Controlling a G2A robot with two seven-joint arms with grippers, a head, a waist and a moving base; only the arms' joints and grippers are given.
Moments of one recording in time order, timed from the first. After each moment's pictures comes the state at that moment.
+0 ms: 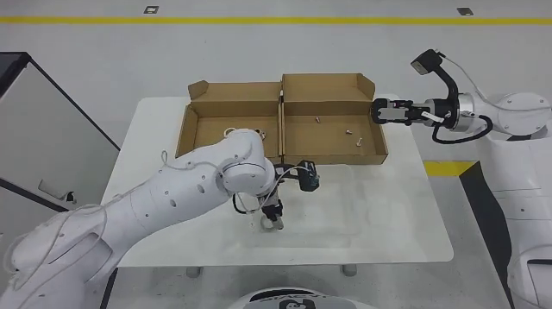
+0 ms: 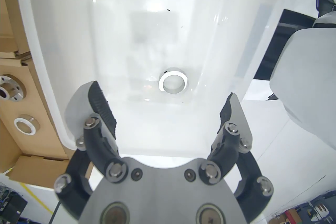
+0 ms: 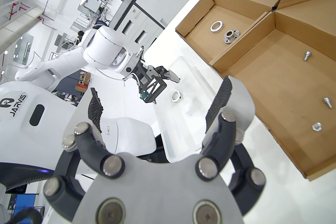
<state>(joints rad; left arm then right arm) 0.66 -1.12 -0.36 -1.69 0.52 -0.38 -1.44 -1.03 -0.92 1.43 -1.41 0.36 -0.38 1.44</state>
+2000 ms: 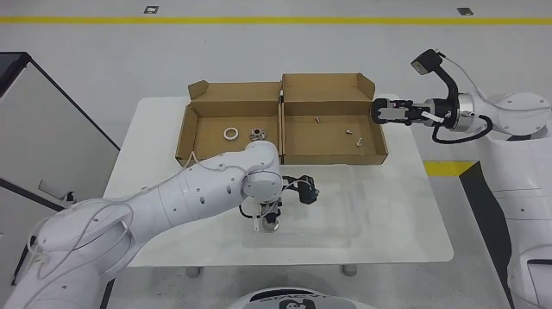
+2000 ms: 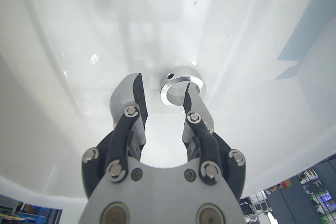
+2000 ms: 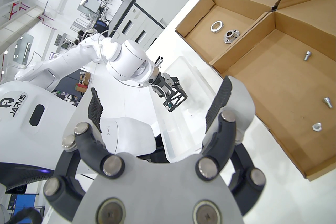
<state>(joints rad) 0.60 -1.22 -0.17 -1.49 0.52 -0.40 -1.42 -1.03 -0.92 1.43 -1.41 0.36 -0.38 1.44</state>
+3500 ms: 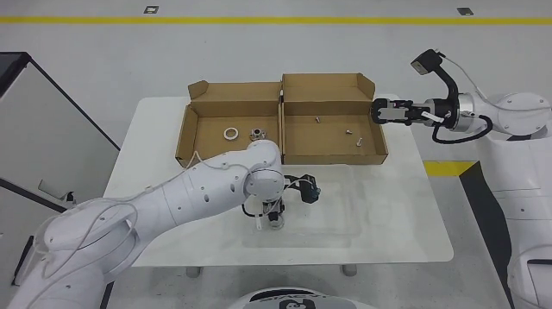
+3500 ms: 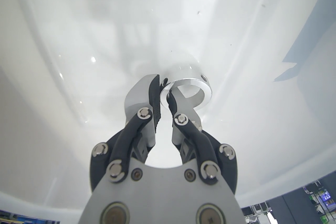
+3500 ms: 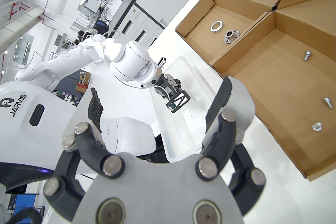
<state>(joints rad) 0.59 -1.24 -0.17 -1.45 0.50 -0.41 -1.41 -1.03 -0.92 1.43 -1.41 0.36 -0.38 1.44</state>
